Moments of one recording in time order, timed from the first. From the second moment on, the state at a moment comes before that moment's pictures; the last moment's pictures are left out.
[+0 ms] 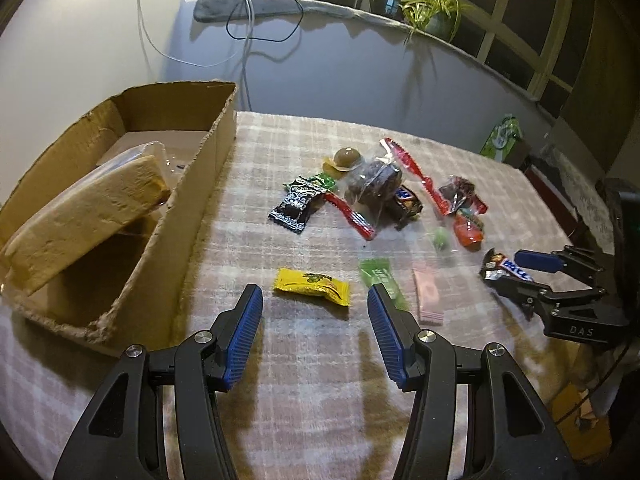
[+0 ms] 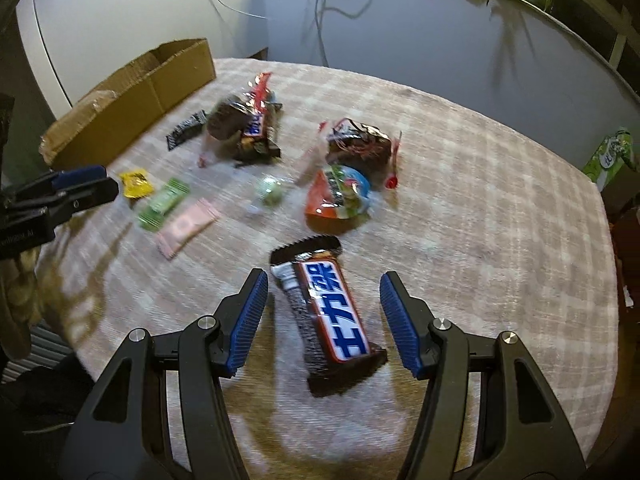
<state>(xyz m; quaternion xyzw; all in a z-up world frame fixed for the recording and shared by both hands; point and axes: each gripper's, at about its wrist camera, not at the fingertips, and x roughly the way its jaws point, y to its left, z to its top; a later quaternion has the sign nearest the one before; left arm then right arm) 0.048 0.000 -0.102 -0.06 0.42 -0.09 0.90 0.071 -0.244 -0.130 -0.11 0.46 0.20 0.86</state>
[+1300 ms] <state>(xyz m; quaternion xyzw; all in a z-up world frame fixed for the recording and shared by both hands) 0.067 -0.007 -0.107 -0.03 0.42 -0.10 0.90 0.063 -0.253 -0.123 -0.10 0.45 0.20 0.87</state>
